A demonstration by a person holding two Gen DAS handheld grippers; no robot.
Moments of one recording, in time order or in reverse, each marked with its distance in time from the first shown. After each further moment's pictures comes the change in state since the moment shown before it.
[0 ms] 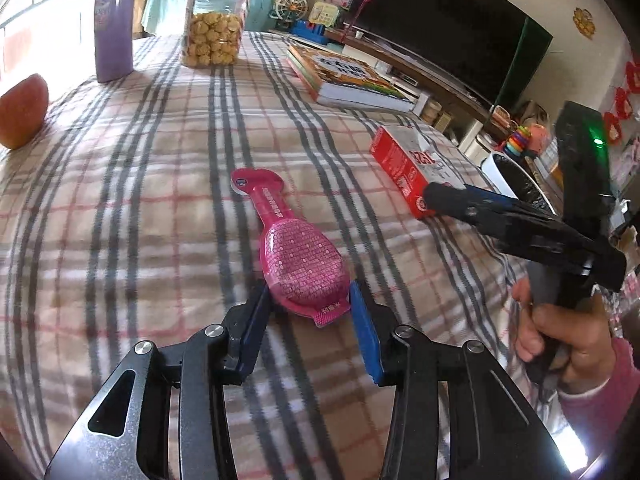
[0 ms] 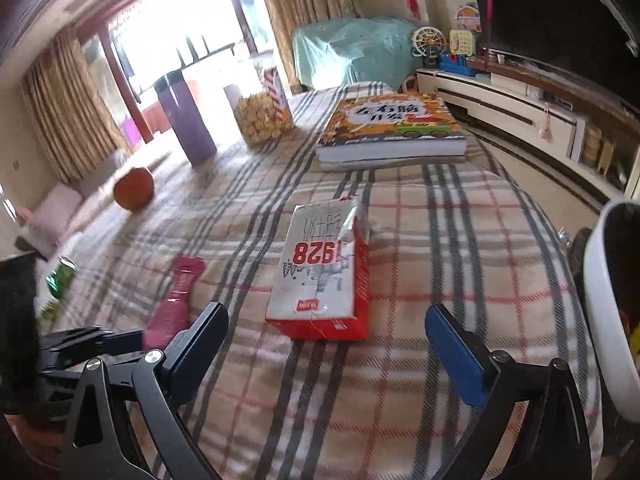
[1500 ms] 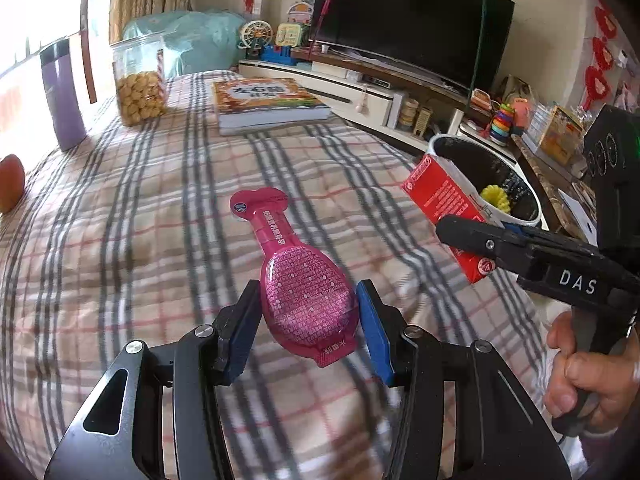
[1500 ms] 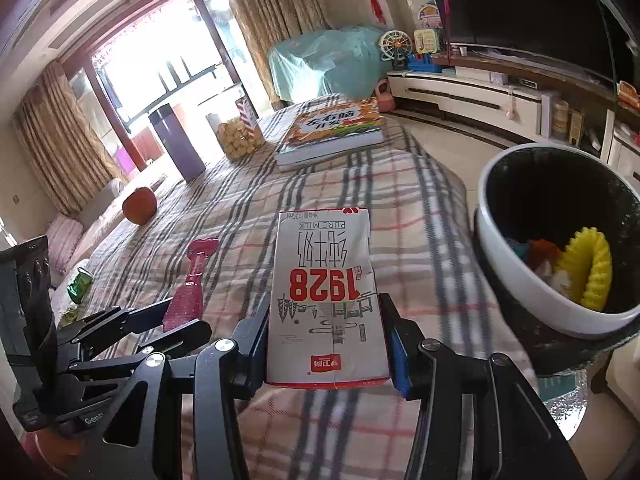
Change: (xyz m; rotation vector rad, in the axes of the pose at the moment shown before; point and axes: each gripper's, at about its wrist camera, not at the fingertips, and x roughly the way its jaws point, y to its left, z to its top) left arm 0.003 -0.127 -0.004 0.157 -0.077 0.051; right arm -0.089 -0.055 -0.045 0.124 -0.058 0.011
